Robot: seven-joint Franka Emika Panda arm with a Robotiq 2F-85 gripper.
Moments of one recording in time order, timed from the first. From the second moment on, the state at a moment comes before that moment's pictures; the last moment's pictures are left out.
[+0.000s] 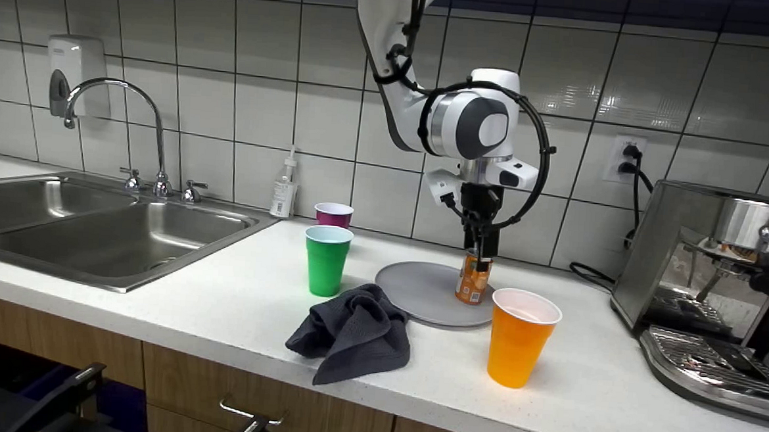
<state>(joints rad) -0.22 0.69 -0.26 -1.71 0.21 2.58 0.65</state>
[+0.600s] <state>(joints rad) -0.23 0.71 -0.26 -1.68 0.21 2.57 0.65</state>
